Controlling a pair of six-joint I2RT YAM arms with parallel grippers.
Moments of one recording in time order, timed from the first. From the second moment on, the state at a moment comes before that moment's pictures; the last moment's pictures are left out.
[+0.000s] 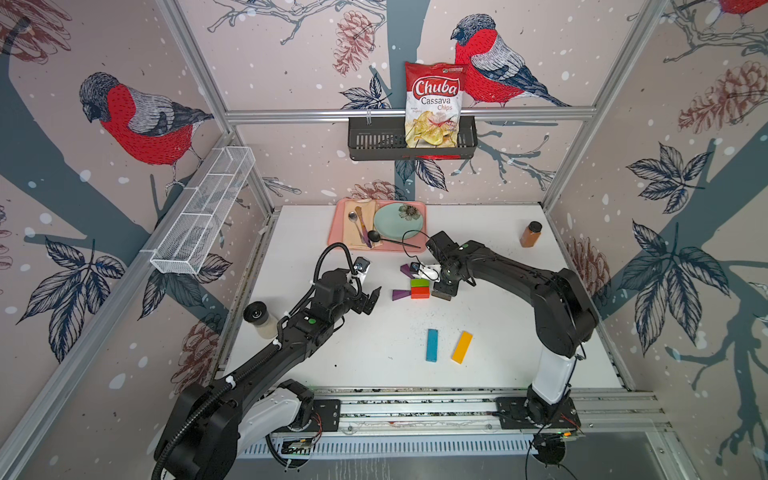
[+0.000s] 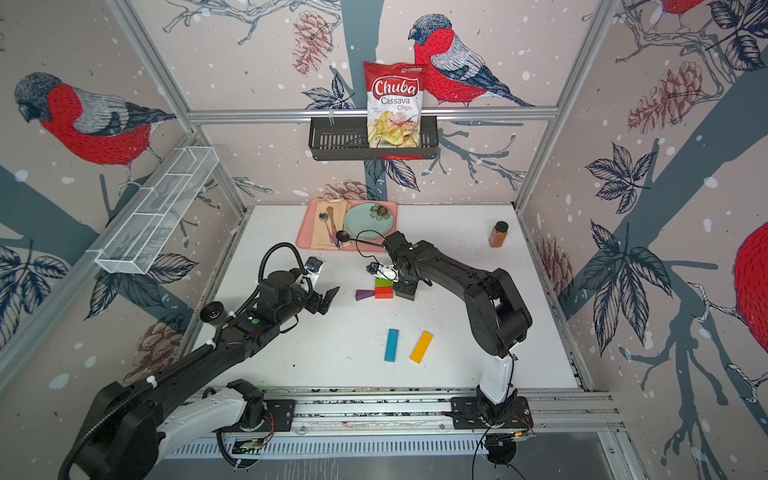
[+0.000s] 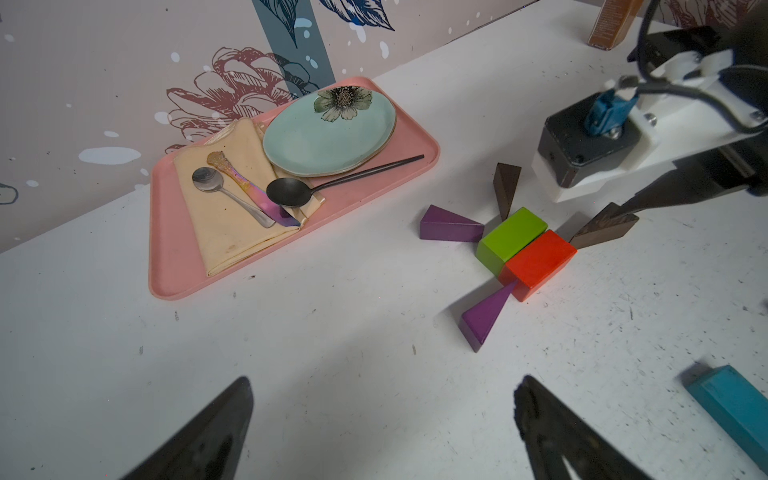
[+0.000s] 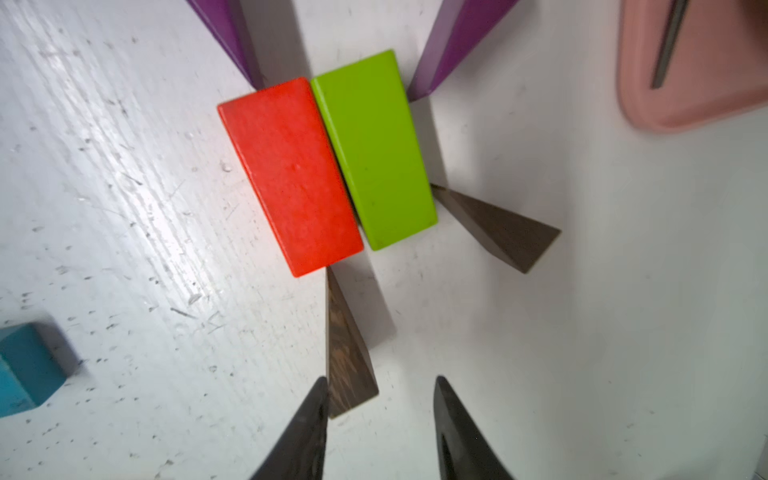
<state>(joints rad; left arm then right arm) -0.48 1.04 0.53 0.06 0.03 0.15 0.68 1.83 1.39 -0.82 0.10 -0.73</state>
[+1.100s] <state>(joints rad) -0.91 1.54 1.08 -0.55 -0.01 -0.23 0.33 0.91 0.90 -0.67 0.05 0.00</state>
